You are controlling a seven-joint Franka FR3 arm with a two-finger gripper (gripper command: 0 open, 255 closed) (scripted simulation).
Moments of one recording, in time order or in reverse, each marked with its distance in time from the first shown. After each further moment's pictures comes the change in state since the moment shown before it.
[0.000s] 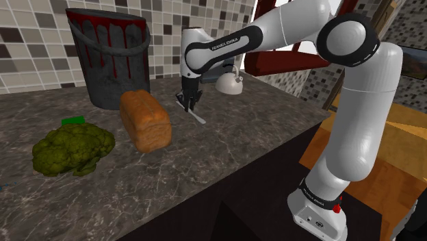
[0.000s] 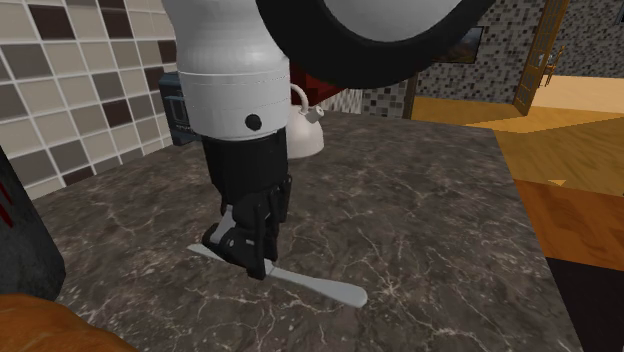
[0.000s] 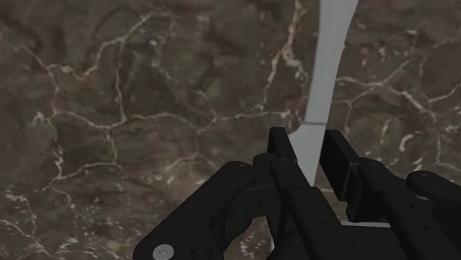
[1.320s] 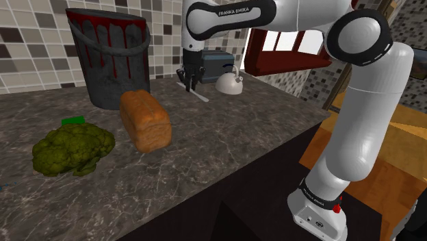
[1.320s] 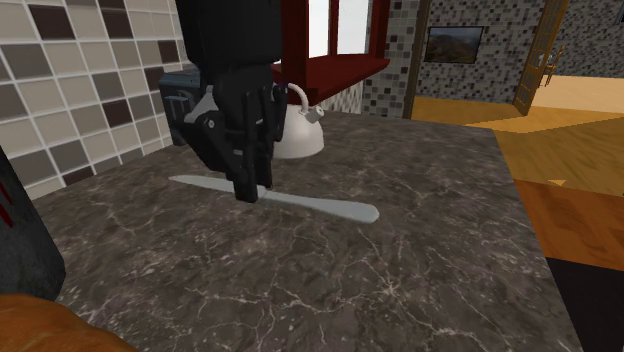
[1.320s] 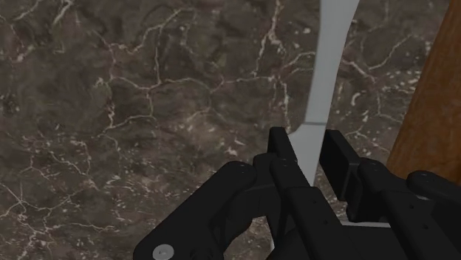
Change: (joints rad) arm -0.001 -0.065 0.006 0.184 0.021 -0.247 -0.018
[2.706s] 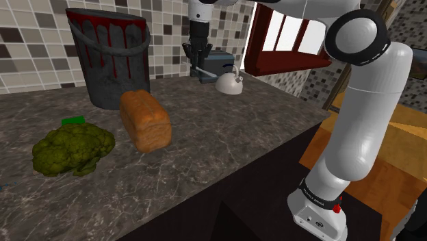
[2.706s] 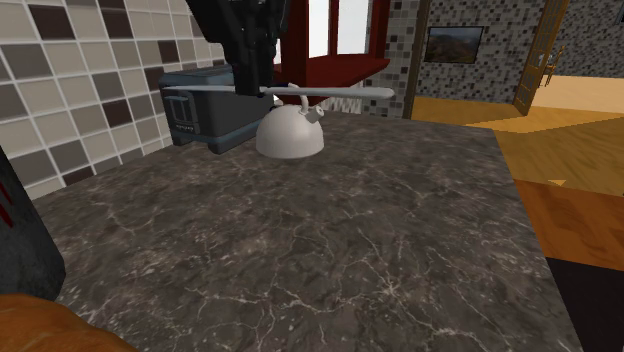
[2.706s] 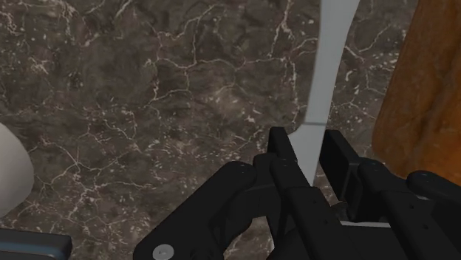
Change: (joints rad) arm -0.020 0.005 -0.012 0.257 0.003 -0.251 -0.048
